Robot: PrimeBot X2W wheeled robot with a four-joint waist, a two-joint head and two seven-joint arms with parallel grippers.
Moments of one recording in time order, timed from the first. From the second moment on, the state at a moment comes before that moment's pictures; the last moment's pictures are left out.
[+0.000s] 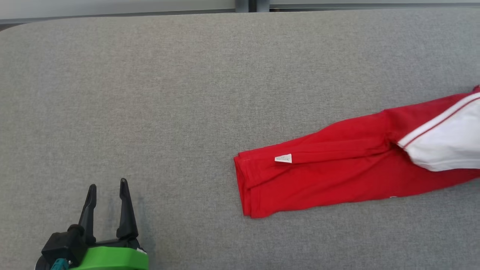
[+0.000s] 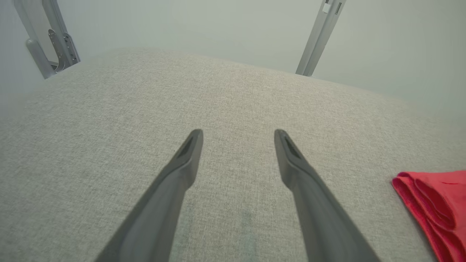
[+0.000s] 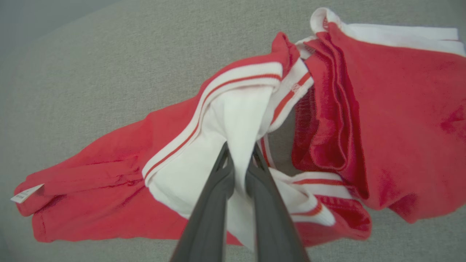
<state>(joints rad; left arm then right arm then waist) 0.06 0.10 -0.07 0.06 -0.36 0.02 -0.26 -0.34 -0.75 -0.09 0.23 0.97 0.13 0.78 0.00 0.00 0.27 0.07</state>
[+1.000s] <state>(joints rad) -0.03 0.07 -0.05 0.14 -0.29 -0.05 -0.26 -0.41 -0.13 0.50 0.10 0.66 0.13 0.69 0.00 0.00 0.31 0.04</state>
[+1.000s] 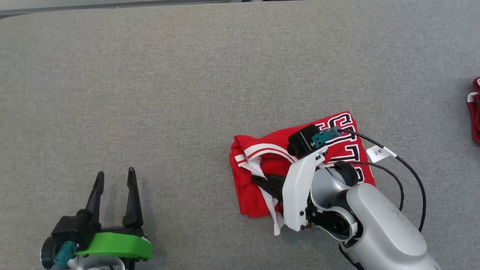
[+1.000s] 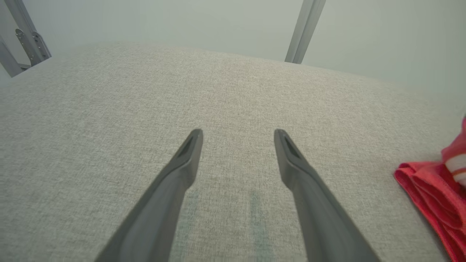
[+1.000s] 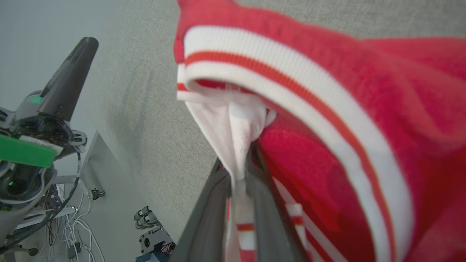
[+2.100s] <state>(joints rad) 0.06 0.05 -0.01 0.12 -0.30 -0.05 -0.26 -0.29 -0.33 0.14 -0.24 0.42 0.13 0.21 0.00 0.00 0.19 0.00</state>
